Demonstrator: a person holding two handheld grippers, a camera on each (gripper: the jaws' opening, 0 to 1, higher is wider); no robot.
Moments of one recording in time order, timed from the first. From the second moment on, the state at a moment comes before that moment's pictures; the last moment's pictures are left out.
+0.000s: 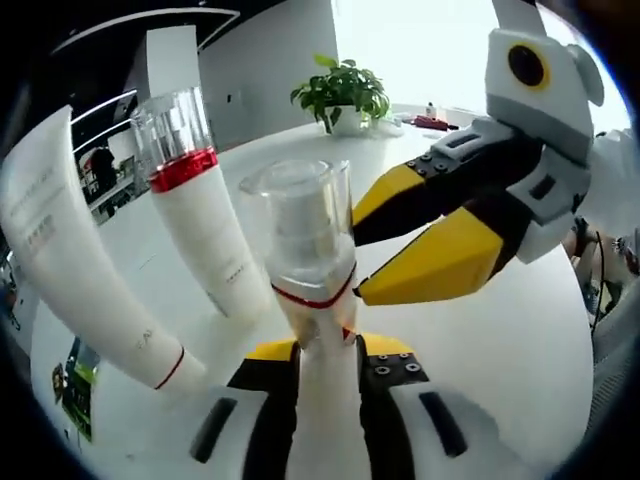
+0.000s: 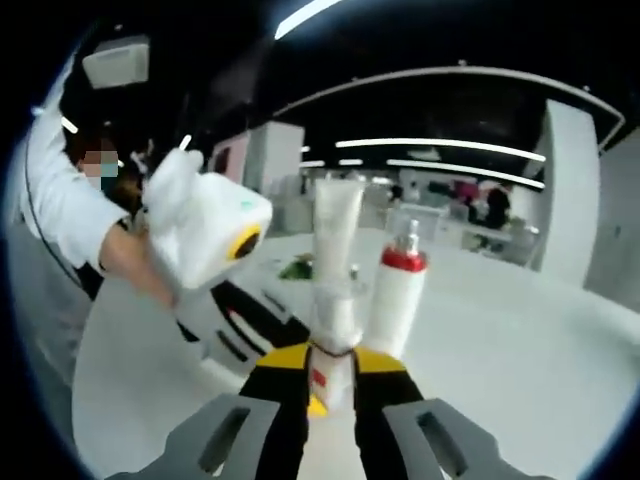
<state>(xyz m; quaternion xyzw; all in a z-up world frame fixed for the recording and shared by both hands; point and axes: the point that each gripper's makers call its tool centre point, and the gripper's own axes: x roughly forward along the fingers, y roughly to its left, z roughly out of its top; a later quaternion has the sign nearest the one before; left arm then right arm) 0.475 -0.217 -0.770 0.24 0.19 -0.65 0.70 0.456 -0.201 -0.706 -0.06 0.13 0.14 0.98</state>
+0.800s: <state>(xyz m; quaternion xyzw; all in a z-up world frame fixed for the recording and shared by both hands) 0.487 -0.229 -0.772 0.25 0.18 -0.64 0.70 0.468 -0.214 -0.717 -0.05 0.15 0.13 0.98</state>
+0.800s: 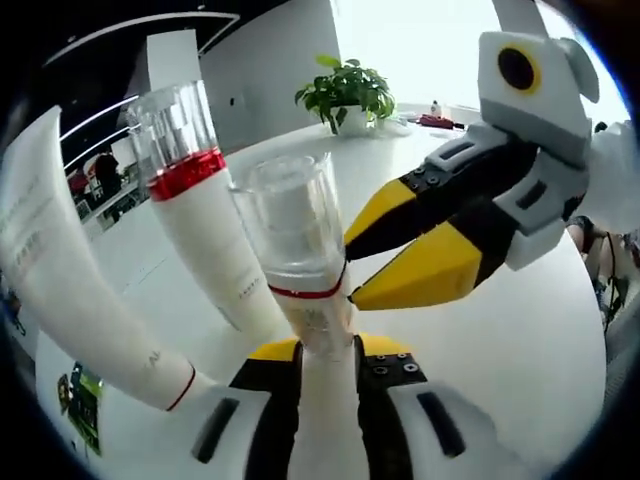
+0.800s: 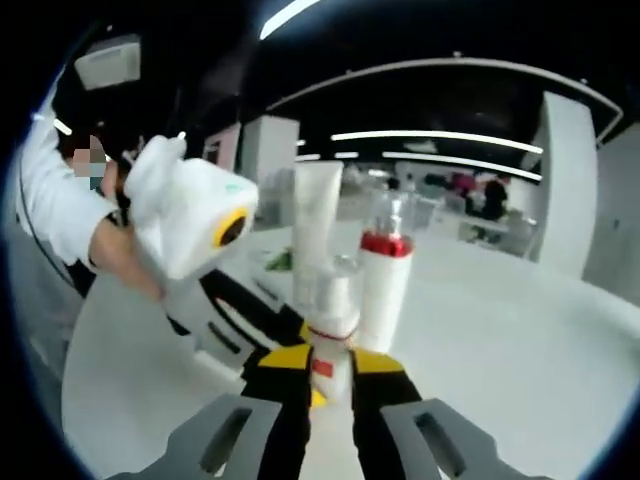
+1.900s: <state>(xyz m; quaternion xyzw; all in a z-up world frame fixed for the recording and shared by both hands) 0.435 -0.186 -0.788 0.22 0.23 -0.69 0.65 0.431 -0.194 -0.756 0.07 0.19 0.14 0.97</state>
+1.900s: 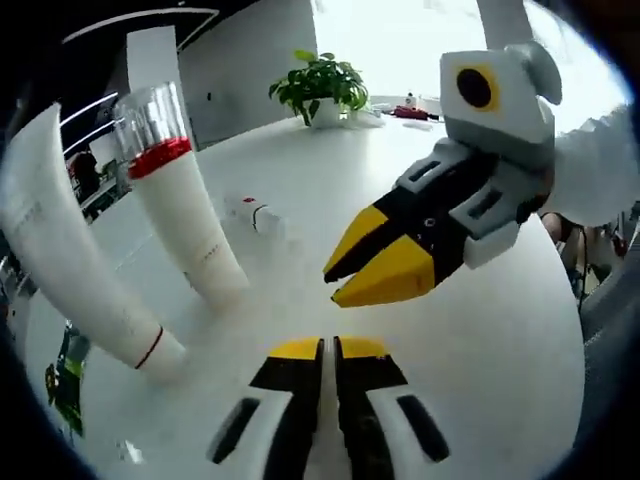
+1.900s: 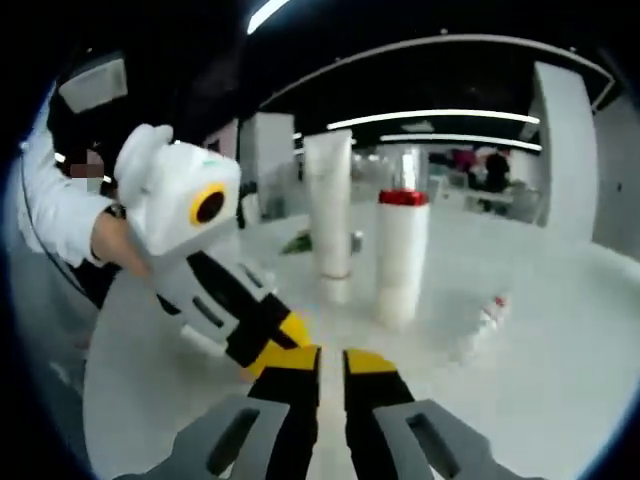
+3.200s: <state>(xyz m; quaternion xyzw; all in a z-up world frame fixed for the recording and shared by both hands) 0.416 -0.107 -0.690 0.14 0.20 -0.65 0.72 0.416 -0.208 -0.686 -0.01 0.13 0.07 0.99</state>
